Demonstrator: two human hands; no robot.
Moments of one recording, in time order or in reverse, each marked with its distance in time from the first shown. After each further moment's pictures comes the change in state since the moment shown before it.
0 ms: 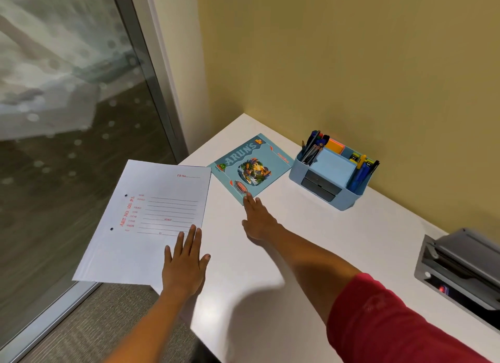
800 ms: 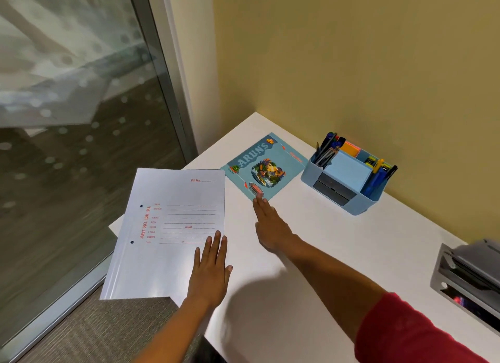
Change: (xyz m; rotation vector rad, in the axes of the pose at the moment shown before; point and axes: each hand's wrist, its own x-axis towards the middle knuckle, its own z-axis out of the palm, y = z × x) left_hand -0.009 0.021 0.014 -0.051 0.011 0.141; right_hand 0.000 0.008 0.019 -0.038 0.168 -0.089
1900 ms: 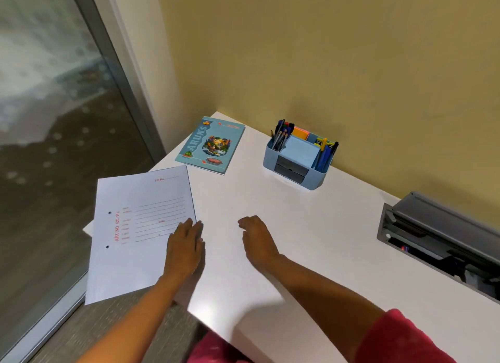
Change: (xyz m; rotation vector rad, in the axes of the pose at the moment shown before) left_hand -0.001 0.006 -0.031 -0.238 0.213 0.005; right_hand -0.114 -0.009 0.014 0.440 0.318 0.110
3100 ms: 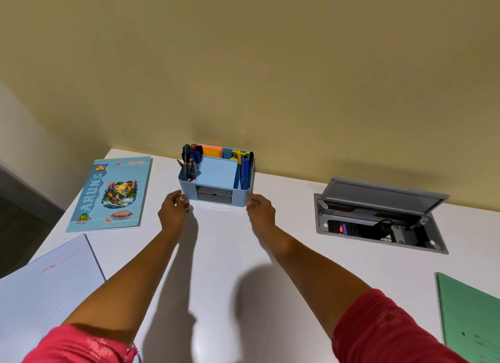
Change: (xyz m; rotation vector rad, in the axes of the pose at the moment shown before) left_hand 0.186 0.203 0.022 -0.875 -0.113 -0.236; right_hand 0.078 0.106 -0.146 0.628 0.547 0.741
